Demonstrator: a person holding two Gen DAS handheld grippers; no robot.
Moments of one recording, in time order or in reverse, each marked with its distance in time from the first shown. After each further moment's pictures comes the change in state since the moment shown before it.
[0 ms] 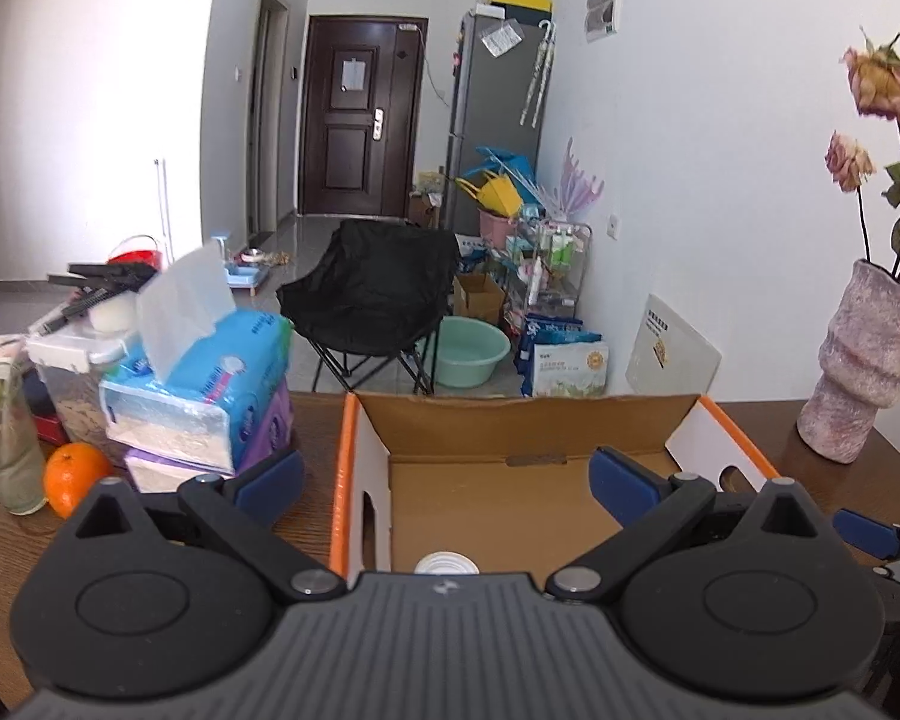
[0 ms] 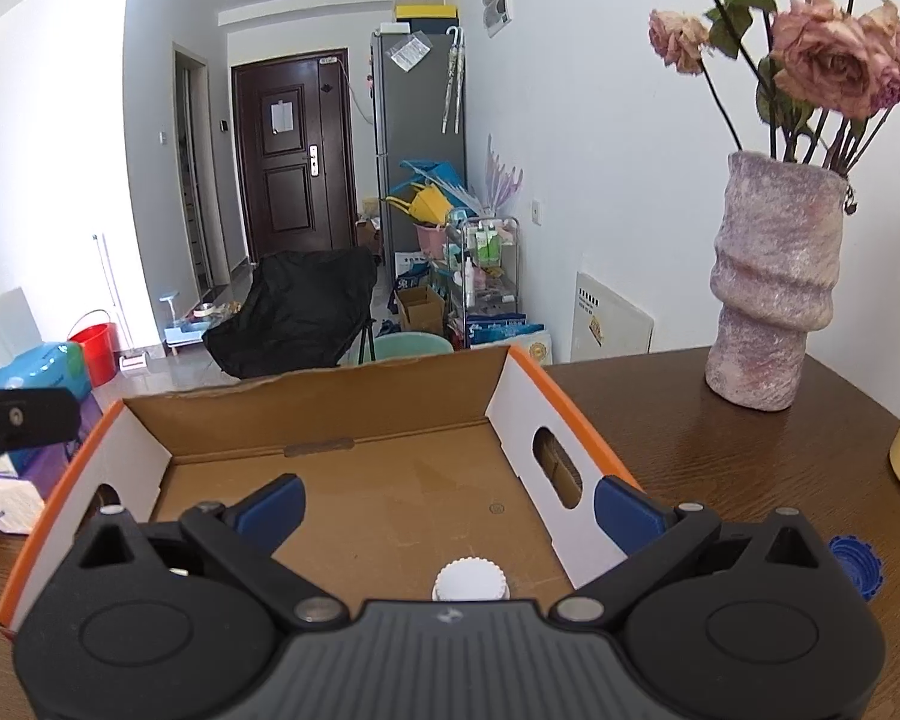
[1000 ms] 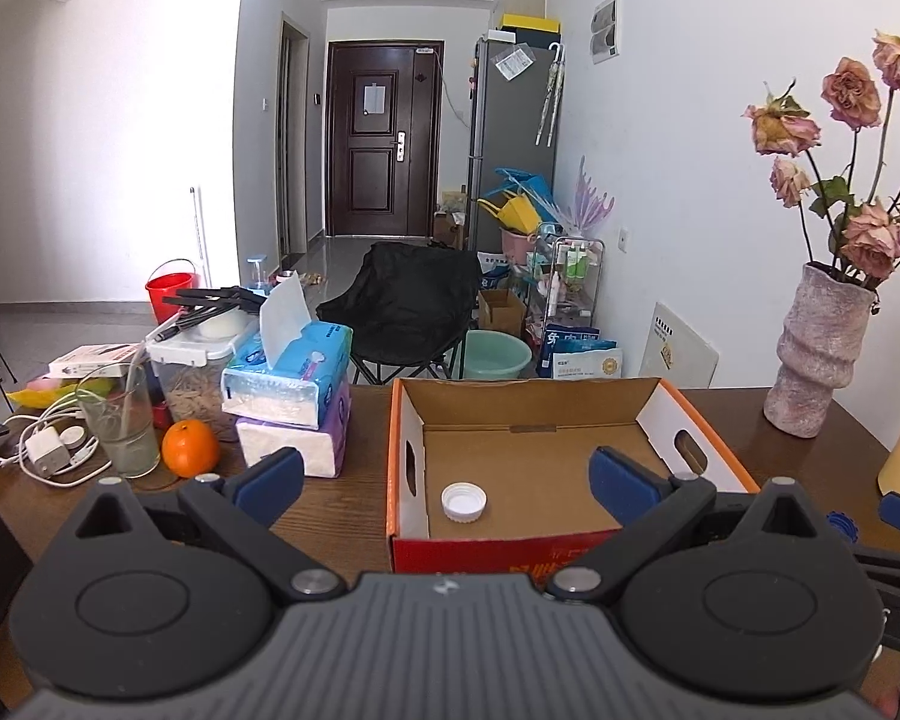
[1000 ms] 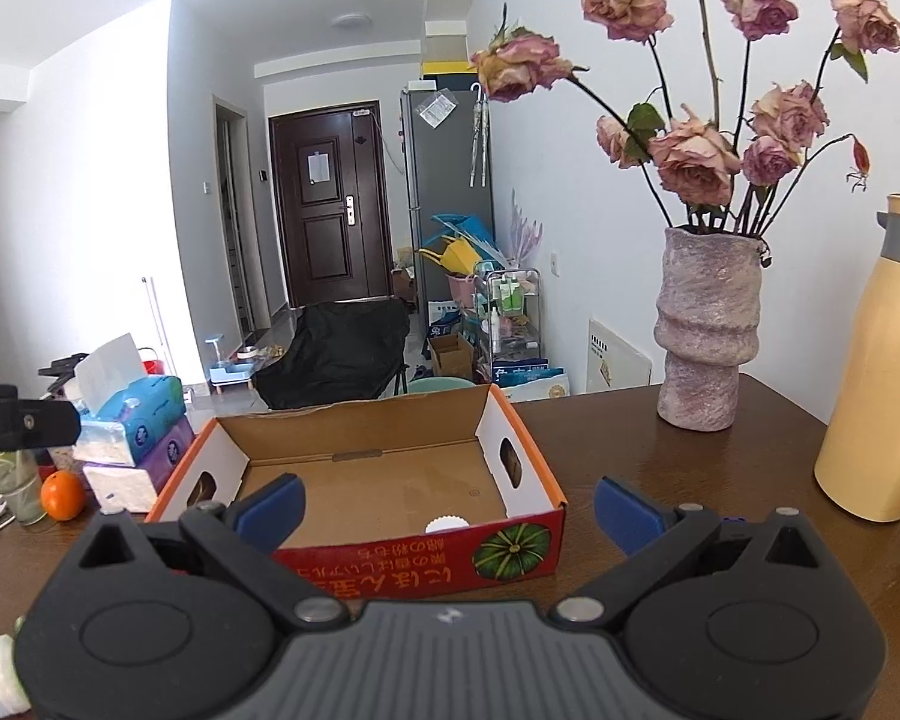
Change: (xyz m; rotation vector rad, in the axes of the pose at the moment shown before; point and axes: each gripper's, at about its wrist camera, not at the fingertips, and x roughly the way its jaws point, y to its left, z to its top) left arm -0.148 -0.017 -0.021 0.026 -0.029 0.060; right arm -0.155 -0.047 -0.022 0.005 -0.092 0.081
